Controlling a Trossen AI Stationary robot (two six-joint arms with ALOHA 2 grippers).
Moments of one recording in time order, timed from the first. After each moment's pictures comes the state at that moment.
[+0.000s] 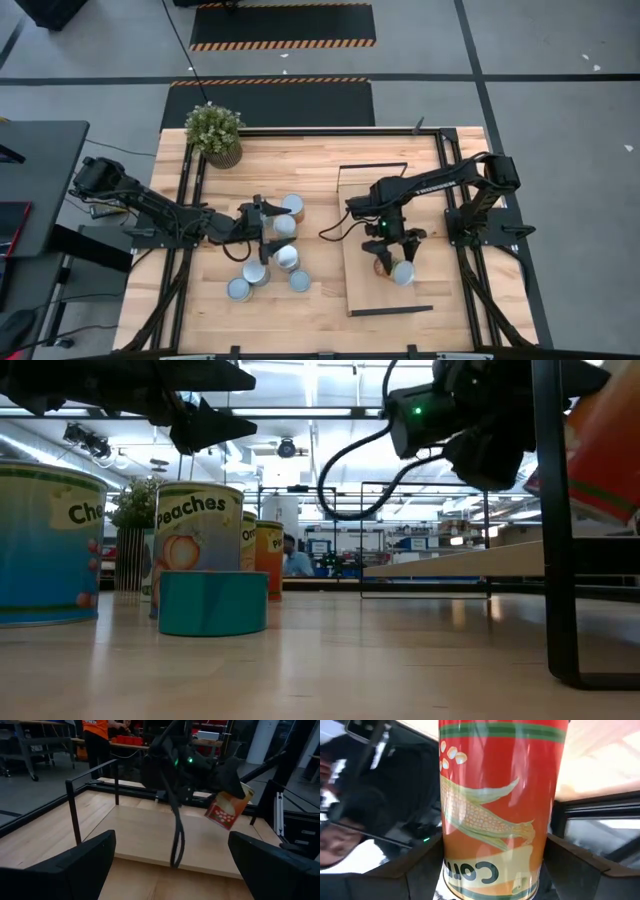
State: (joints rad) left arm -0.35 1.21 0.41 0.72 -0.54 -0.17; right arm 0.01 1.72 1.13 -1.17 -1.10 0.96
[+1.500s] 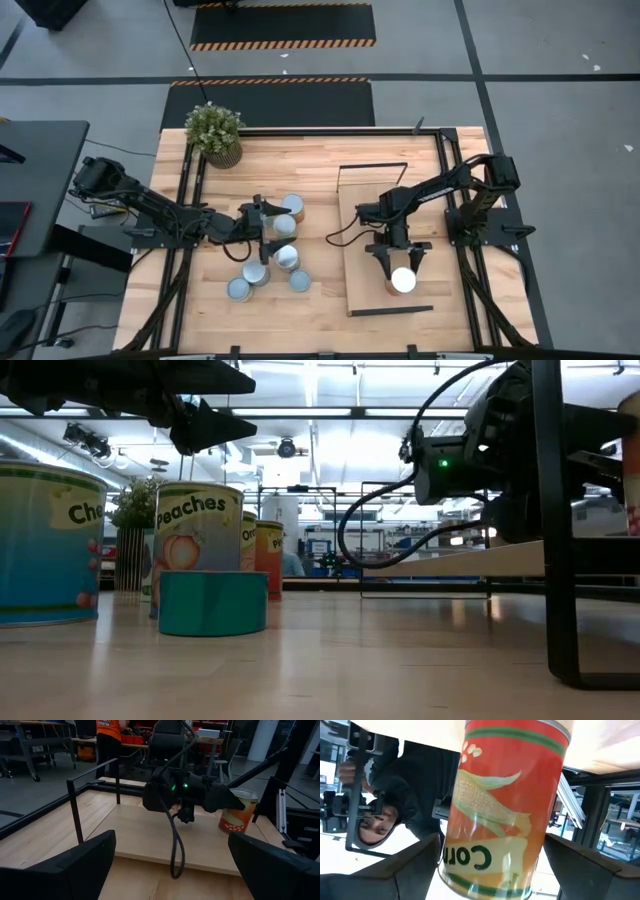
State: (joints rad) left arm -0.35 1.21 0.41 0.71 -0.54 -0.16; right arm -0.01 1.72 0.83 -0.71 -1.33 1.26
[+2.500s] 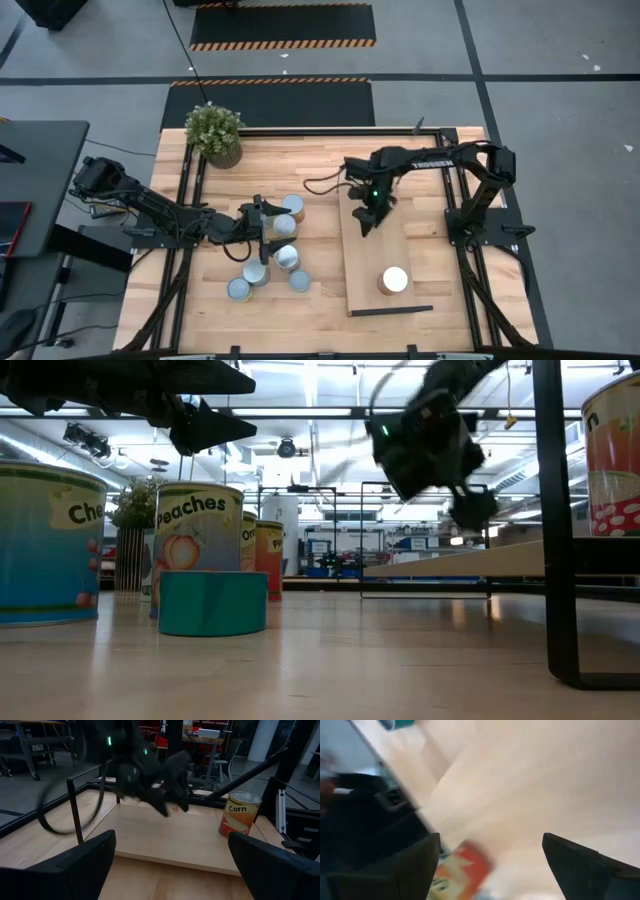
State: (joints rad) left arm -0.35 1.21 0.41 0.71 -0.54 -0.17; right arm -0.25 1.72 1.22 -1.02 -0.70 0.41
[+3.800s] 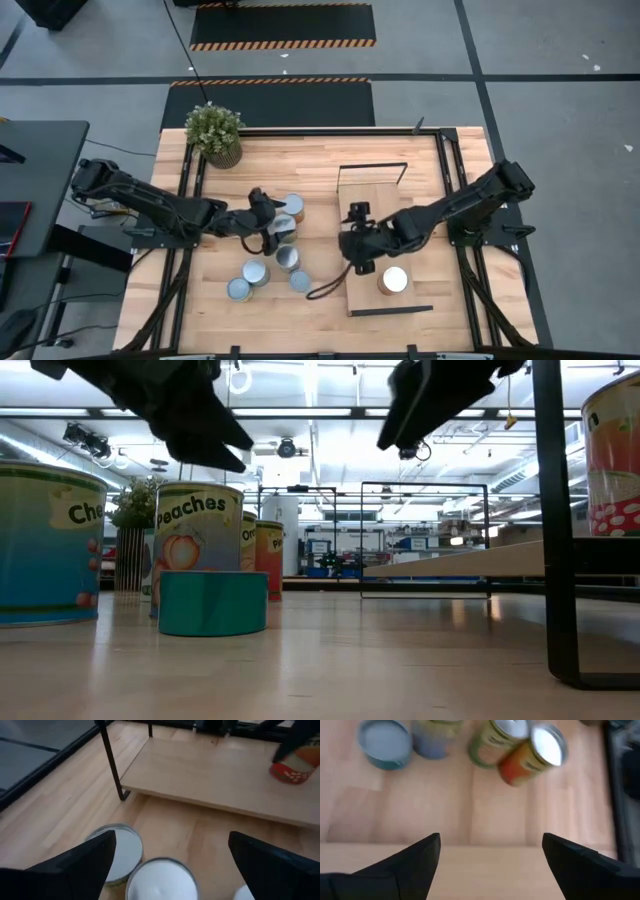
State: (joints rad) left arm -0.27 1.17 0.66 -0.05 -0.52 -0.33; right arm 0.38 1.66 1.34 -0.78 0.51 0.11
